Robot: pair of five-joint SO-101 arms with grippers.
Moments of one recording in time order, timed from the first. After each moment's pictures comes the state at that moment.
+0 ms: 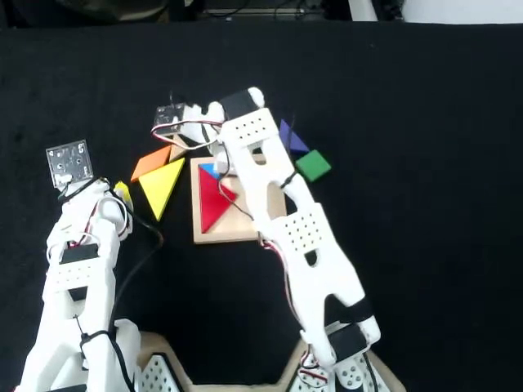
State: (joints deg) left arm -17.2 -39.5 76.2 12.5 2.2; right arm -25.6 67.6 -76.0 99.0 57.2
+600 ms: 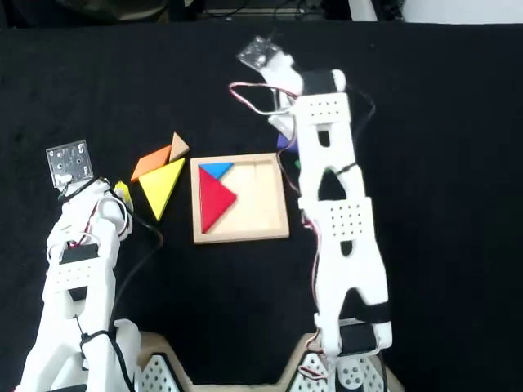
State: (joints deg) left arm -17.2 -39.5 76.2 12.5 2.2; right arm -7.2 67.3 -76.1 87.9 38.1
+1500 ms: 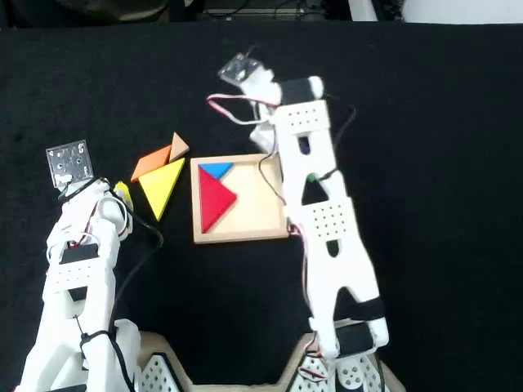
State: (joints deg) left arm -17.2 -39.5 76.2 12.5 2.2; right arm -12.7 74.2 -86.9 99.0 34.7
